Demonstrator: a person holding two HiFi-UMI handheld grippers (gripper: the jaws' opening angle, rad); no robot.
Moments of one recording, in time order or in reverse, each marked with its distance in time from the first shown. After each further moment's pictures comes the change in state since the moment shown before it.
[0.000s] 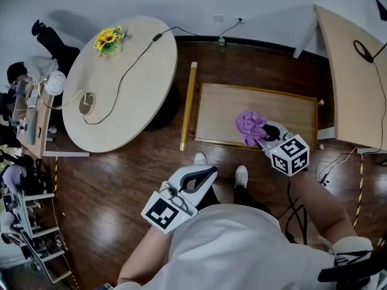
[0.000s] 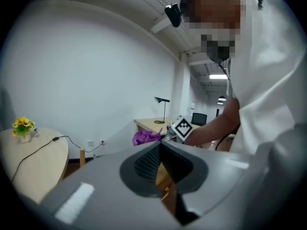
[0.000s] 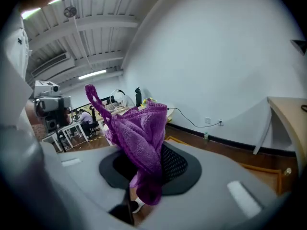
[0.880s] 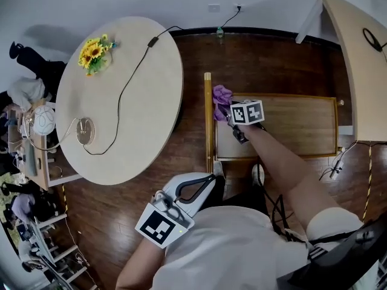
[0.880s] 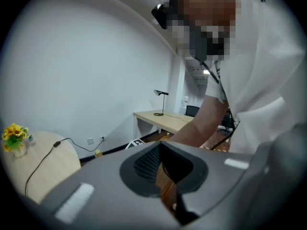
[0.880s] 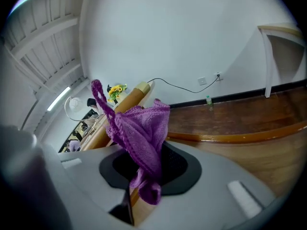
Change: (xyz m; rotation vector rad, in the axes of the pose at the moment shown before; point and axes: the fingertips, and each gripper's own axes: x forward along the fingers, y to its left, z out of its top) left arm -0.025 0.140 0.002 0.067 0.110 -0.131; right arm 0.322 -0.071 -0.060 0.485 0.175 -0.048
